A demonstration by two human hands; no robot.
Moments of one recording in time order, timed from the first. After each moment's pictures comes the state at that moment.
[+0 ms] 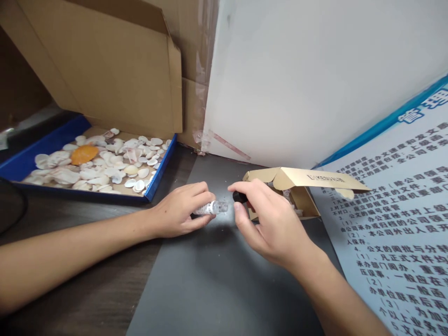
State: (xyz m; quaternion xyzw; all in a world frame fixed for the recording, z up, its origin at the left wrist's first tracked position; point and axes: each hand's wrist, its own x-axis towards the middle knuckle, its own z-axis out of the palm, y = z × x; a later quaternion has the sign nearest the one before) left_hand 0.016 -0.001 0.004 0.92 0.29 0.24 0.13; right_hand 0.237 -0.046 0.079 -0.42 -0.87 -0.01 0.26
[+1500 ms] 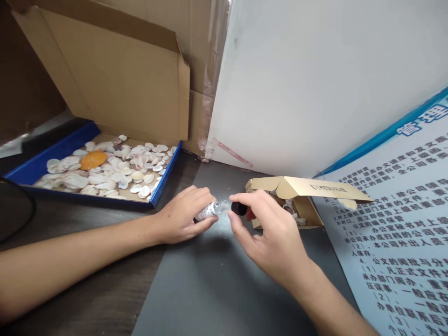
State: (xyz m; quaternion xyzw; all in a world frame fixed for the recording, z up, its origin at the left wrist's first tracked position) left_hand 0.014 -0.001 0.002 0.90 0.30 0.27 0.14; right_hand 0.222 -0.051 0.073 -0.43 -0.84 -0.03 0.33
